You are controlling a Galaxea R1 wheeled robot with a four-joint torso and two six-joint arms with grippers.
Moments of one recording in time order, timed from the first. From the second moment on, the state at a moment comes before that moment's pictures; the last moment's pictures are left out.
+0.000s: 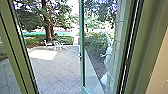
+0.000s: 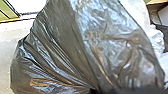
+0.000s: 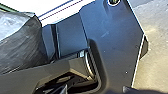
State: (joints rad) left arm 1.55 3.09 -2.78 -0.48 -0.10 0.55; right arm -1.59 3.09 -2.76 0.09 0.05 0.05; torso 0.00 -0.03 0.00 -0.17
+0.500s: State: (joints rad) left arm 1.54 3.09 -2.78 -0.48 -0.10 0.55; right arm -1.59 3.10 -2.76 0.09 0.05 0.05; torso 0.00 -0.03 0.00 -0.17
